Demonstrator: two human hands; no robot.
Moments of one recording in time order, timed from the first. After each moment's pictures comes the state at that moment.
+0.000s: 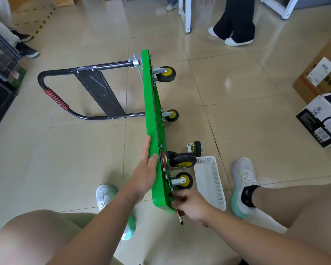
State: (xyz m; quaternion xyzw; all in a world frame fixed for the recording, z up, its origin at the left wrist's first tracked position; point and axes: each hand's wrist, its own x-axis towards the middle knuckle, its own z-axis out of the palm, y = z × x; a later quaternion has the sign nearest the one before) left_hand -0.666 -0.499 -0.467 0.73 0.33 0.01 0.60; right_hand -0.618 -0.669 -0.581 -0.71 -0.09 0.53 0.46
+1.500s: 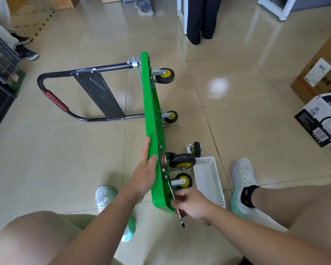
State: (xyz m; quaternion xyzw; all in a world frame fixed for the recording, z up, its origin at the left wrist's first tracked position) left_hand -0.665 -0.497 -0.475 0.72 0.33 0.01 0.61; right_hand -0.613 -0.671 -0.557 -0.71 -0.12 0.54 0.44
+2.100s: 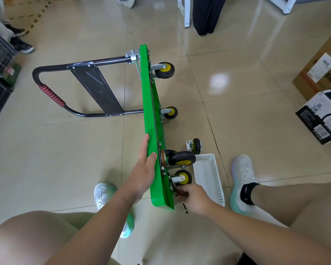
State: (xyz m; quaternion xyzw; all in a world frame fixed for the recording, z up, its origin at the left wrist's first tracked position) left_hand -0.665 -0.495 -0.478 0.72 0.33 0.01 0.61; right_hand -0.600 -0.673 -0.579 -0.78 -0.20 0.46 0.38
